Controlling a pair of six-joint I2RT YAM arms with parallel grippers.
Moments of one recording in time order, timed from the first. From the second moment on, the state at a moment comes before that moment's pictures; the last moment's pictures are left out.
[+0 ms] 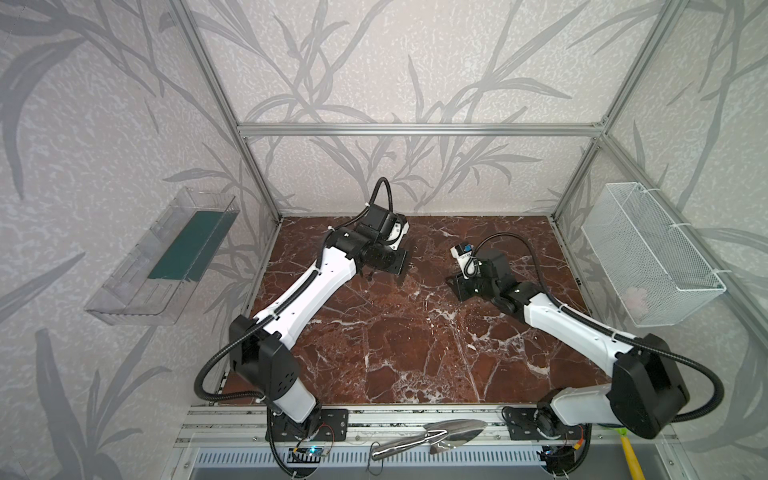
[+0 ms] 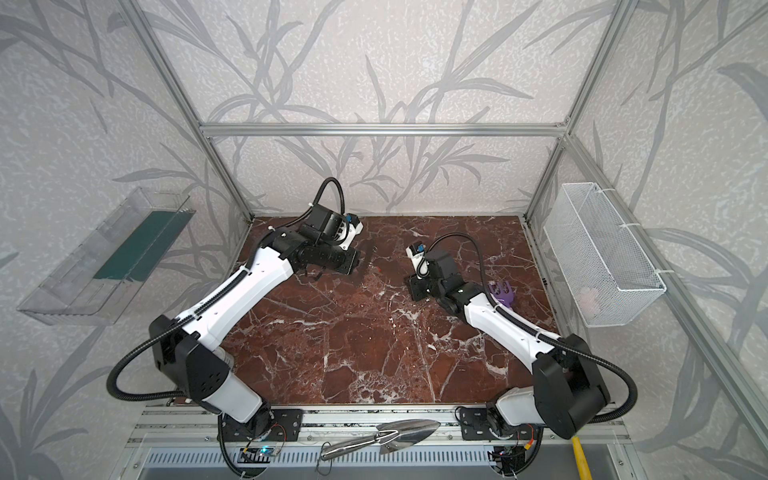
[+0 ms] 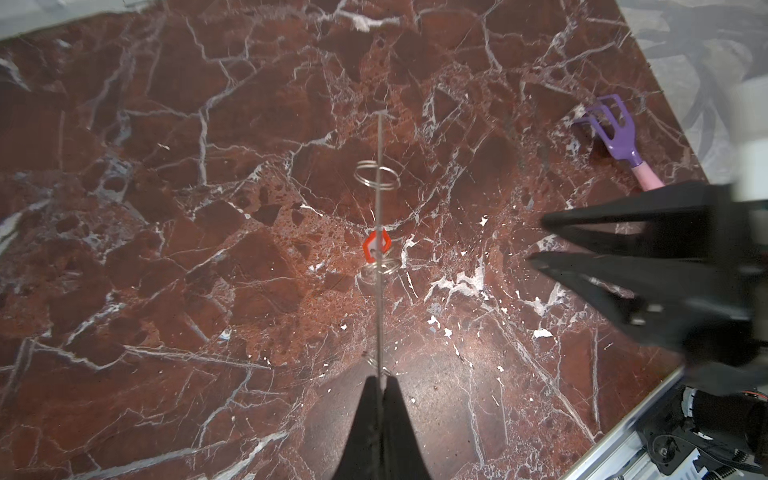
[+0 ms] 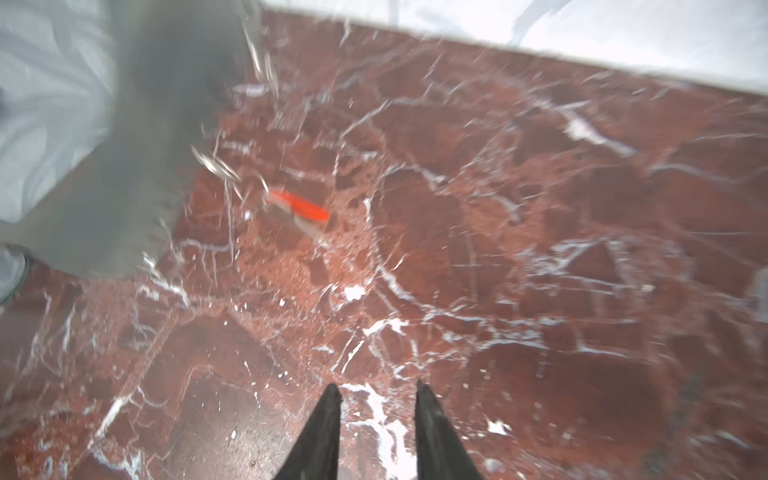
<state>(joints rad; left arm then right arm) -0.53 1.64 1.61 -0.93 0.15 -0.18 0.50 1.34 0.90 -0.17 -0.15 0.15</state>
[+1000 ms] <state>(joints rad) -0.71 2.13 1.79 -0.47 0.33 -0.65 0.32 1.00 0.76 -0.32 -0.14 0.22</state>
